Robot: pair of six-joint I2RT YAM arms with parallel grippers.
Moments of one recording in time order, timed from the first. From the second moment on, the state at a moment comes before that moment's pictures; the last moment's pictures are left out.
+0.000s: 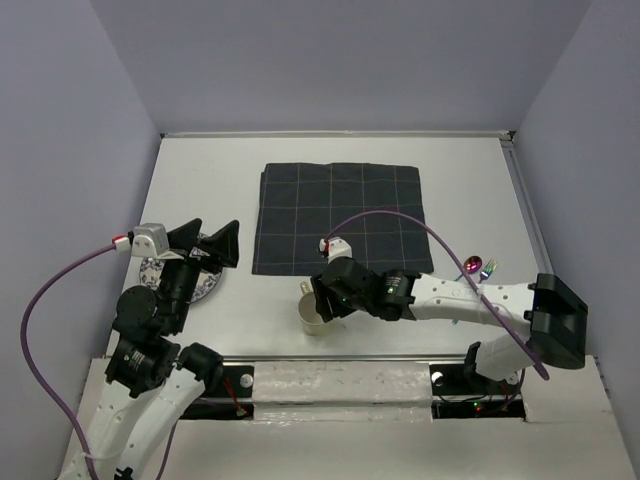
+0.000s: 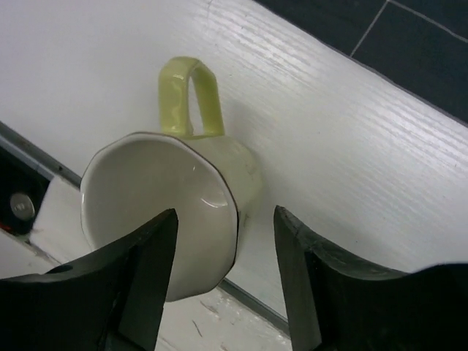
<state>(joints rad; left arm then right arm) -0.47 0.30 0.67 -0.15 -0.24 -0.33 1.18 1.44 0.98 -0.38 0.25 0.64</state>
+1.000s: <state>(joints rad) -0.42 0.28 0.66 -0.15 -0.17 -0.33 0.23 1.84 1.65 -0.38 0.27 0.41</state>
